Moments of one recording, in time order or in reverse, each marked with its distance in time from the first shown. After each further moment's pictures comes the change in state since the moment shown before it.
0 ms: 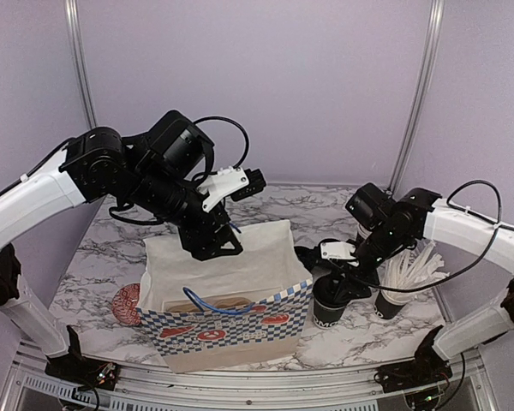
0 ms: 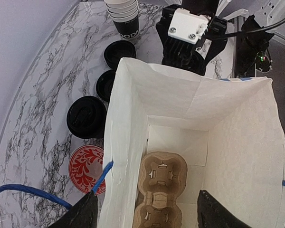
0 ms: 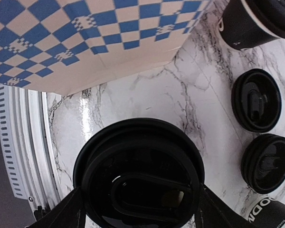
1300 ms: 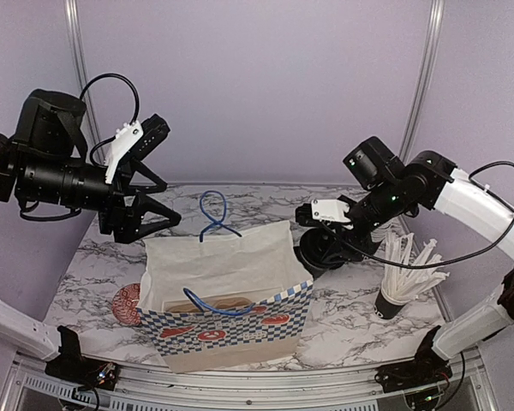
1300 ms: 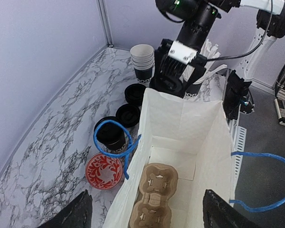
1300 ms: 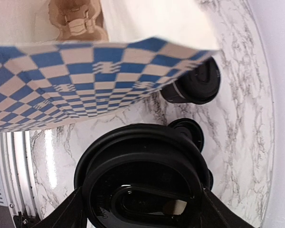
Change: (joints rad) left arm -0.003 -0.367 -0.087 0.038 -0.023 -0.104; right arm 0.119 0.047 0.298 -0.050 0.110 -0.014
